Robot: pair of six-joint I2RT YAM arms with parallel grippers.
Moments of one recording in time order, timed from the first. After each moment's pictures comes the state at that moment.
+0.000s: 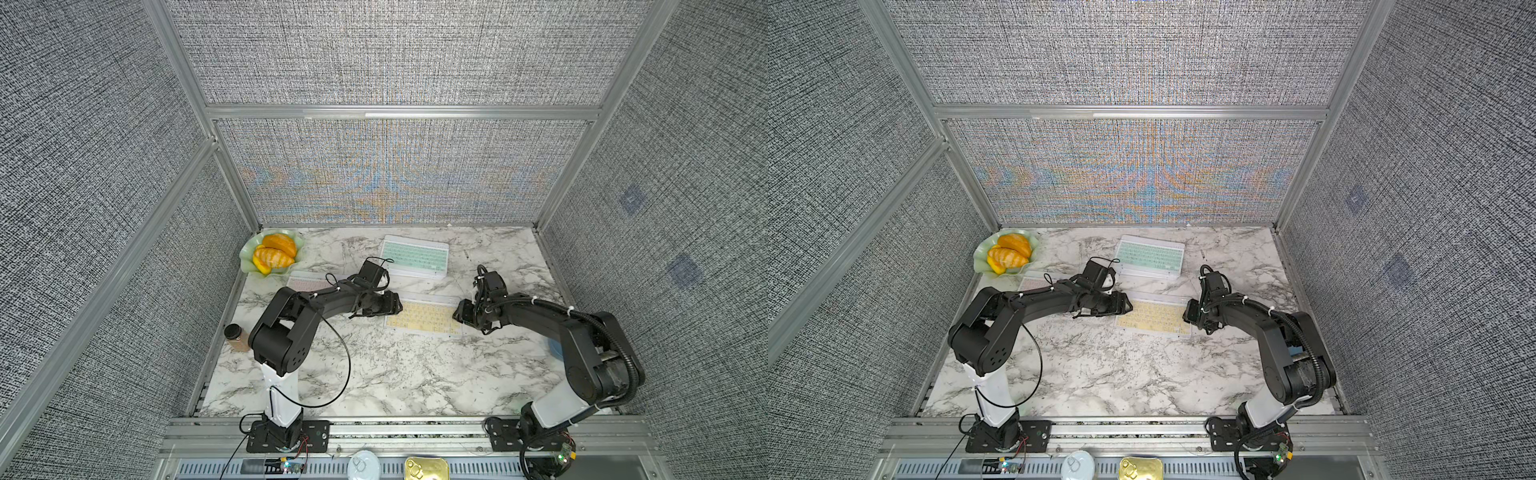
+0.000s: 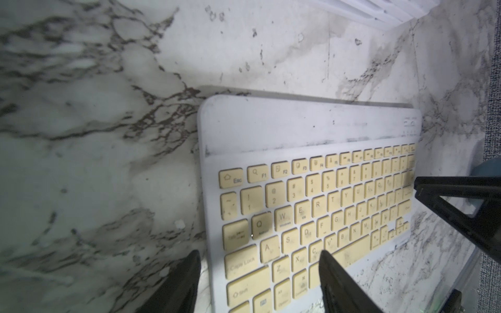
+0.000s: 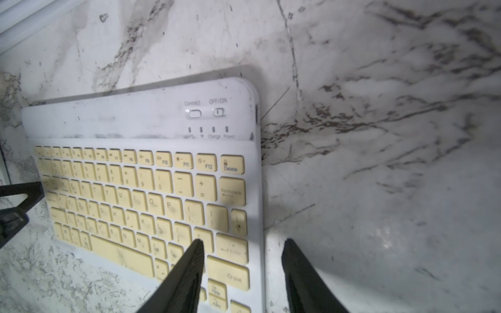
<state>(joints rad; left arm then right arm) -0.58 1.90 1.12 -0.26 0.35 -0.52 0.27 1.61 0.82 -0.33 -0.22 0.54</state>
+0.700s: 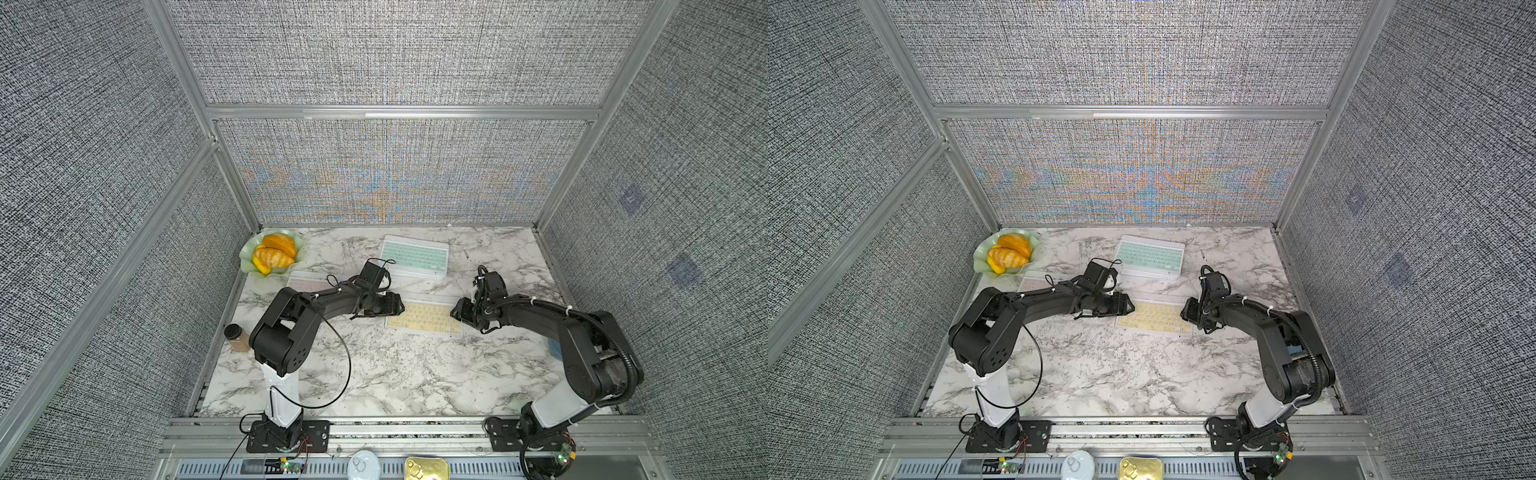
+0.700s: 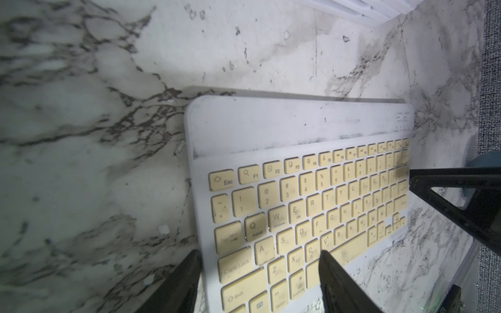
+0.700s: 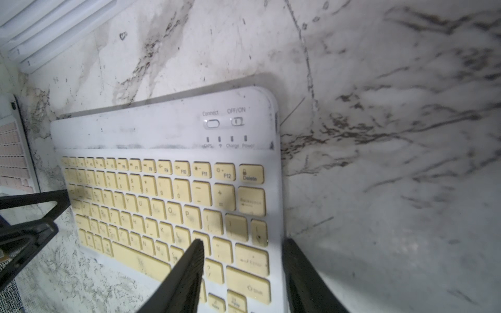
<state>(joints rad) -0.59 1.90 1.11 -0.23 0.36 -0.52 0.27 1.62 0.81 -0.28 -0.25 0.59</state>
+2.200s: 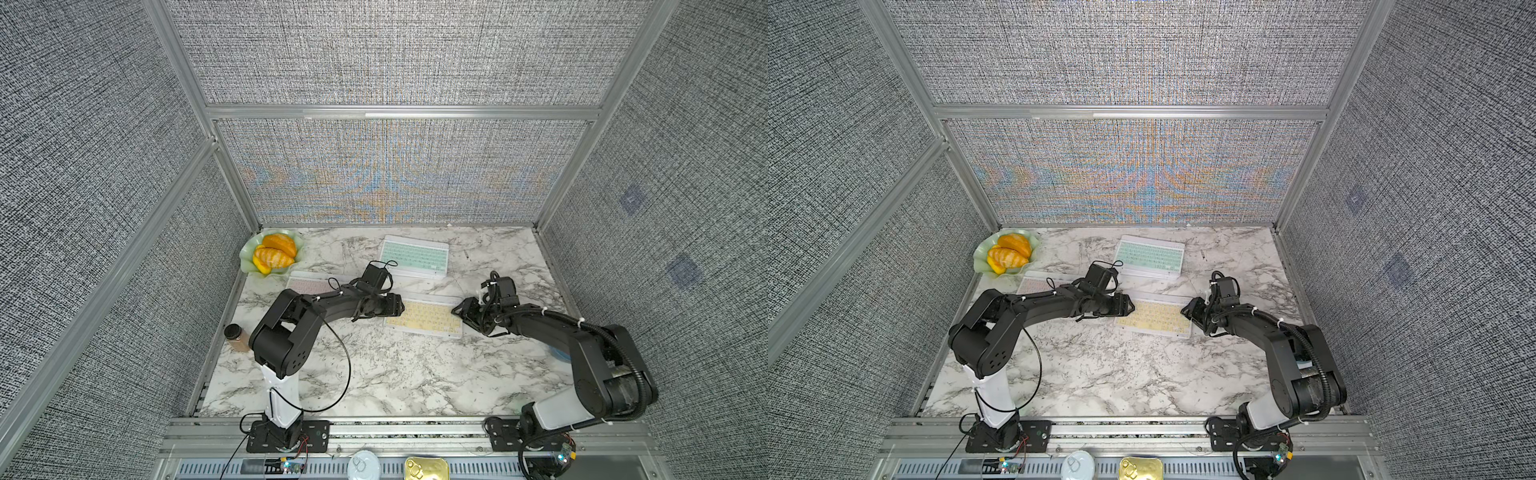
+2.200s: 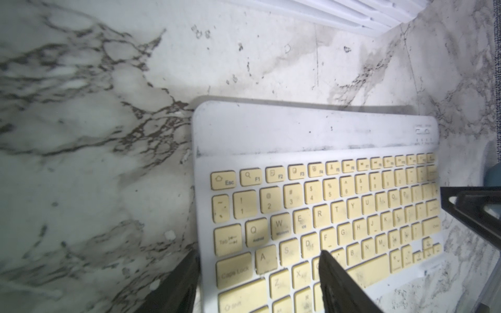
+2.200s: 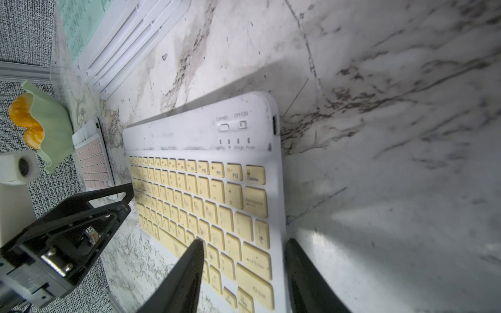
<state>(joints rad) -0.62 1.90 1.08 -0.17 0.29 -0.52 0.22 1.51 0.69 -0.14 -0.43 0.76</state>
